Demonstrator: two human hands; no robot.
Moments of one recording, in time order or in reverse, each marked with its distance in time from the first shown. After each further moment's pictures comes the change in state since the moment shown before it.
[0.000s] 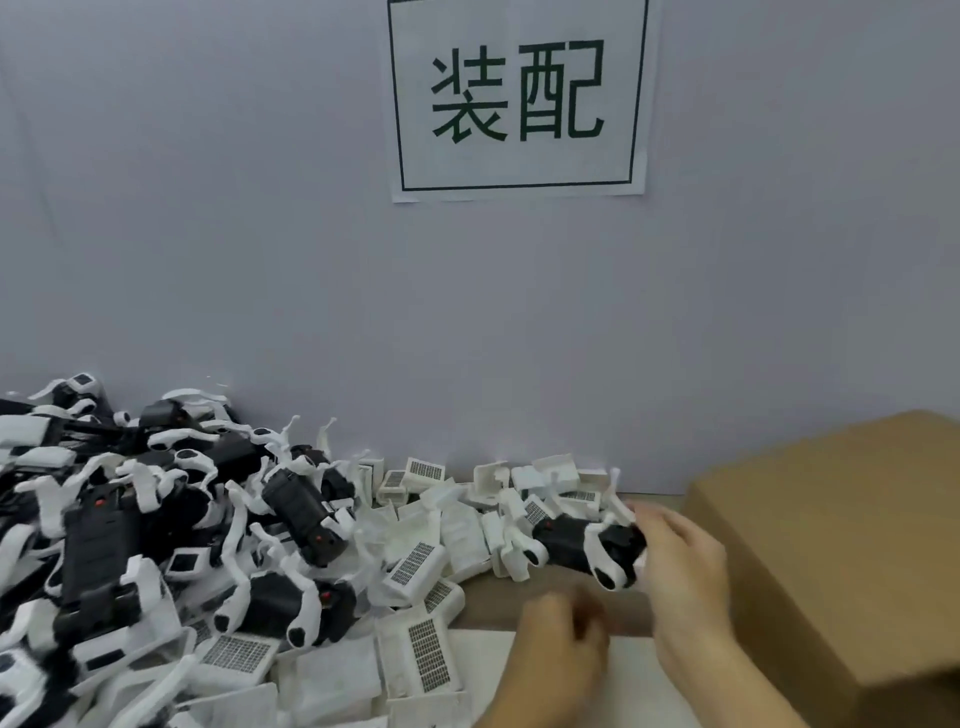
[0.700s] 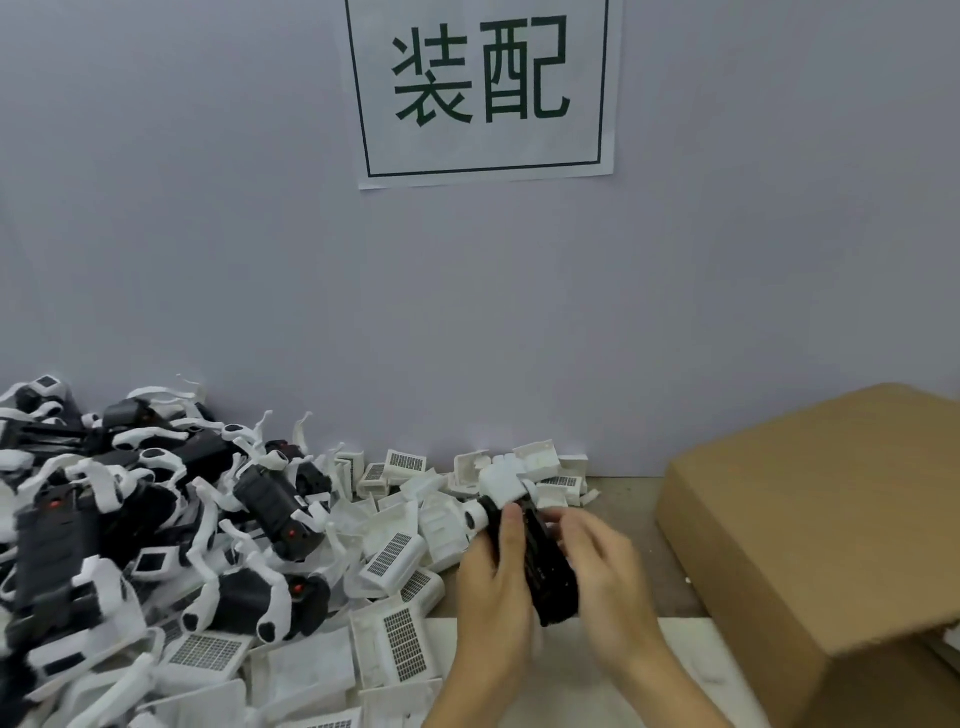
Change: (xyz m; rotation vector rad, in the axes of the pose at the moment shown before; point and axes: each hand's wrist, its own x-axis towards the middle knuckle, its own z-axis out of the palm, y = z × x) left_hand -0.010 0.032 -0.016 -0.690 0.460 -0.066; right_hand -0.009 0.037 0.005 -0.152 -0.371 -0.276
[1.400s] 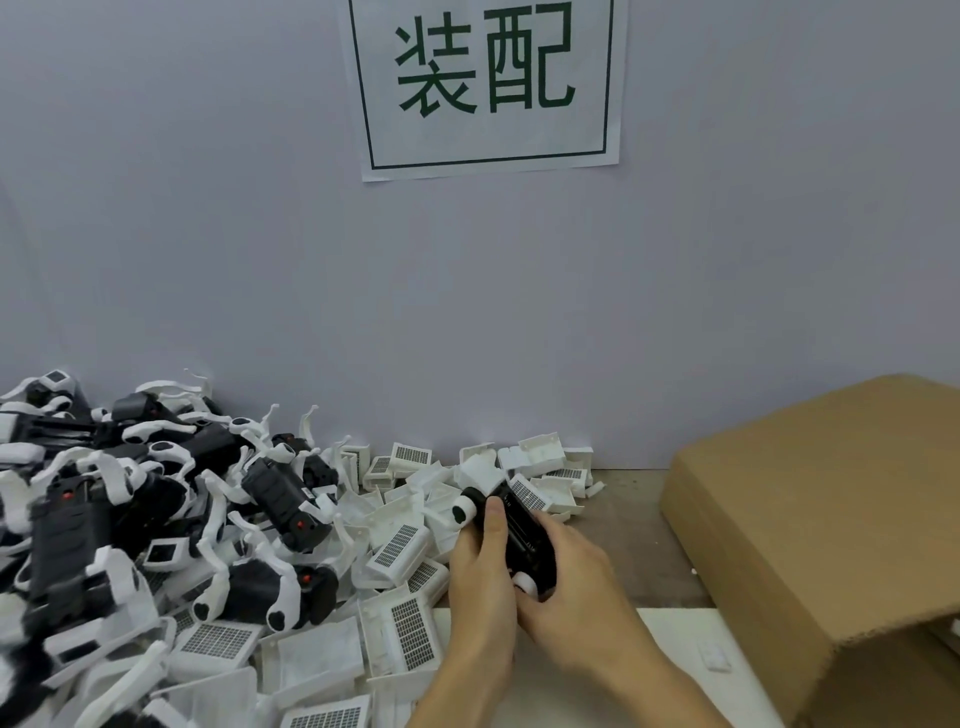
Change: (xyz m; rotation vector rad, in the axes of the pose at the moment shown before) left_hand 0.005 0.000 -0.009 -0.223 0.075 -0.187; right_hand -0.006 0.008 0.011 -0.403 -0.247 -0.054
